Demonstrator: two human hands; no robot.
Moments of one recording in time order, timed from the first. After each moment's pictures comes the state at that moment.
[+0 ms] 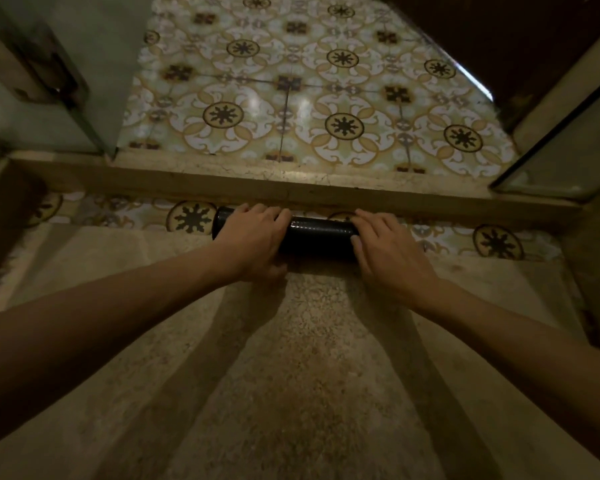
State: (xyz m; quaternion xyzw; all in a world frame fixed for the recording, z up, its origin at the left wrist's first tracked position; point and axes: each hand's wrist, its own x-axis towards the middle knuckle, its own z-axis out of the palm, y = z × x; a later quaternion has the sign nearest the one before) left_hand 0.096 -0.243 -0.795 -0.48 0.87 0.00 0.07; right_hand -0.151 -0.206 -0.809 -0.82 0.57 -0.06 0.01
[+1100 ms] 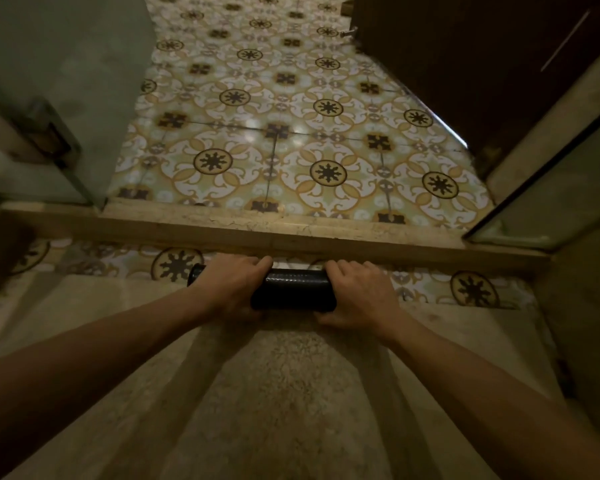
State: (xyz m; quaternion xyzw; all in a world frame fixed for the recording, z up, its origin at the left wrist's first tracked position) left_hand 0.102 -0.271 -0.796 -0.45 0.89 0.01 0.08; right_hand -0.148 -0.241 -0.801 -0.85 0.53 0.01 0.00
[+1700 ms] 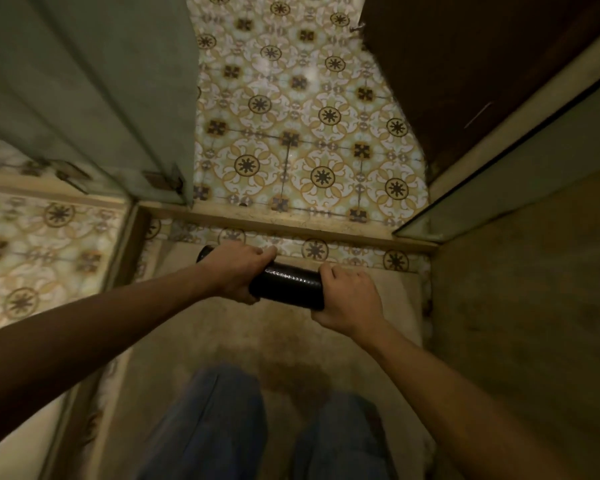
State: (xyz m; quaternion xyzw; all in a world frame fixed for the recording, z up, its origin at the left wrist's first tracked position) left_hand 0.133 -0.170 -0.418 -0.39 0.90 0.12 0.16; right_hand -0.111 -0.109 -0.415 -0.80 0.57 0.09 0.14
